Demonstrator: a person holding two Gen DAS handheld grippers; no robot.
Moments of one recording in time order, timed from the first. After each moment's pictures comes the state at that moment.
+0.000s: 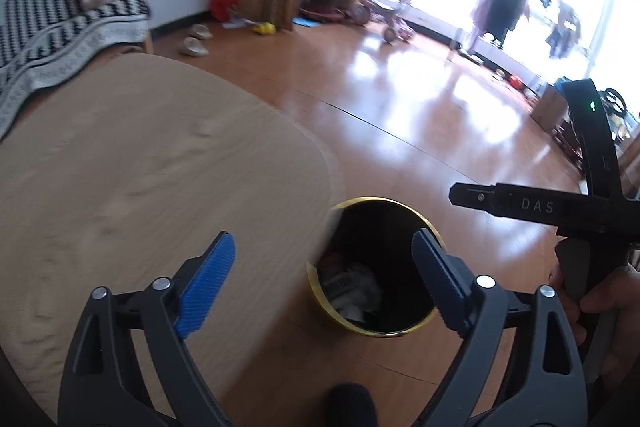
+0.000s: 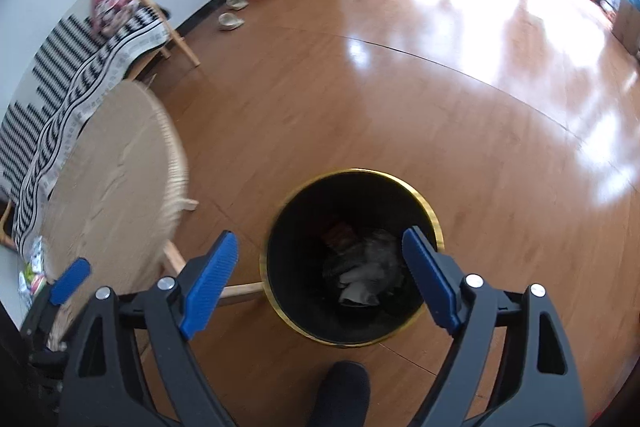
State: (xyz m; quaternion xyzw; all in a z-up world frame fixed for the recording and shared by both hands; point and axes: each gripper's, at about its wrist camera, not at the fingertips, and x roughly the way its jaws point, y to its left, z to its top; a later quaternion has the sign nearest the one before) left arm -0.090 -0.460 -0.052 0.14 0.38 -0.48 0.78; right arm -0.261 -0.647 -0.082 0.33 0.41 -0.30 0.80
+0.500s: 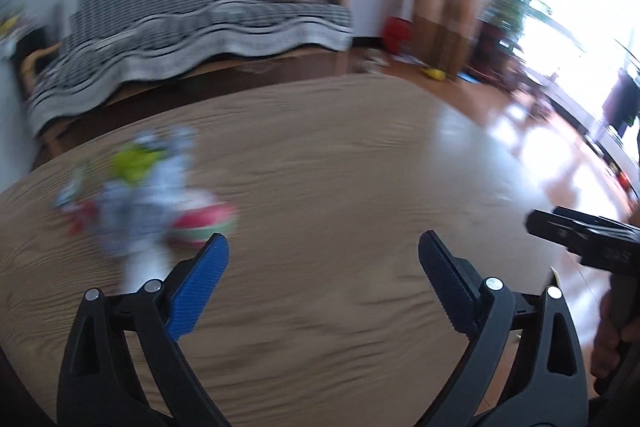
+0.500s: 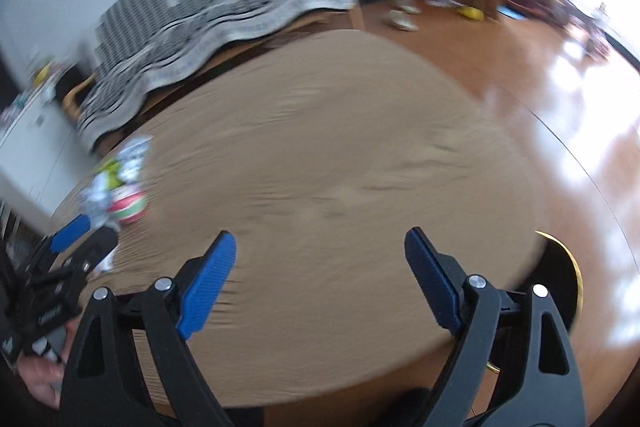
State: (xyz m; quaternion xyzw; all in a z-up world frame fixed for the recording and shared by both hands) left arm 0.046 -0.189 -0.004 0.06 0.38 -0.24 0.89; right arm -0.061 -0.414 -0.009 0.19 0.41 -0.08 0.89
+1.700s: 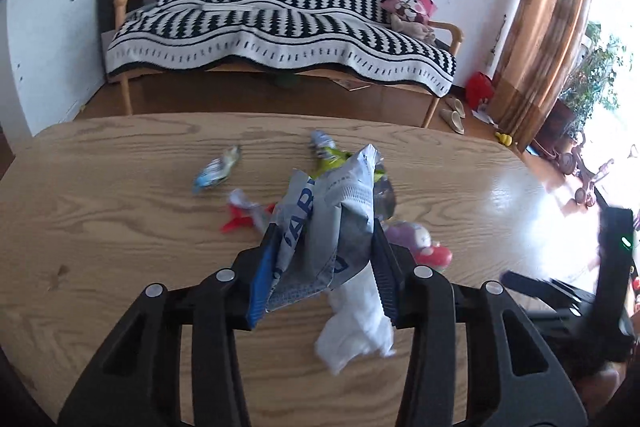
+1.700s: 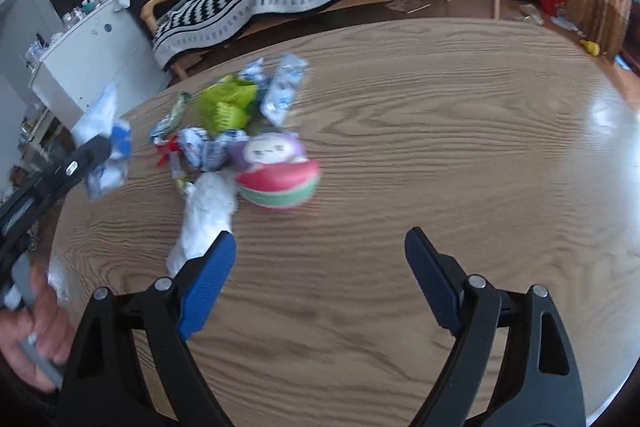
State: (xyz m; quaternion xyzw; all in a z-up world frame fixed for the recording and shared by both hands) left arm 0.106 -0.014 0.006 -0.05 0.37 -0.12 0.92; right arm 0.082 -0.242 -0.052 0.14 0.47 0.07 0.87
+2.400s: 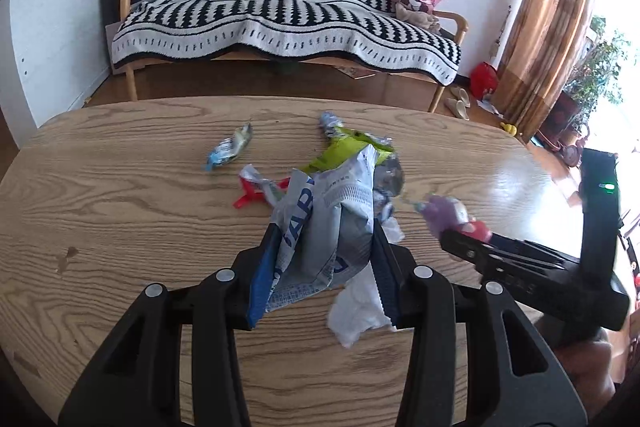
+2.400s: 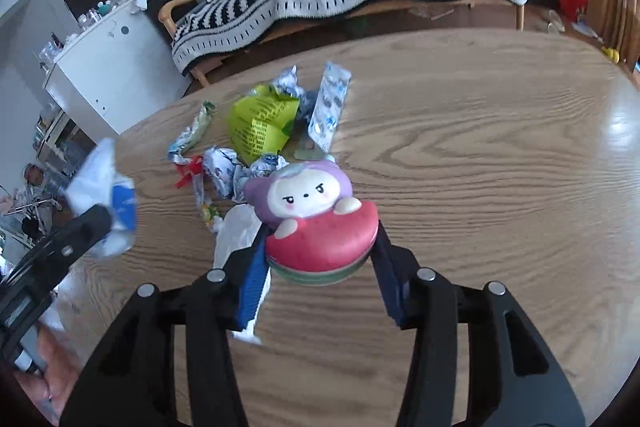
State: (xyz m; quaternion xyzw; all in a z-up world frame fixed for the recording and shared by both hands) left arm 0.096 -0.018 0.004 -0.04 0.39 -0.12 0.91; right arm 0.095 -0.226 -0.042 0.14 0.44 0.09 0.88
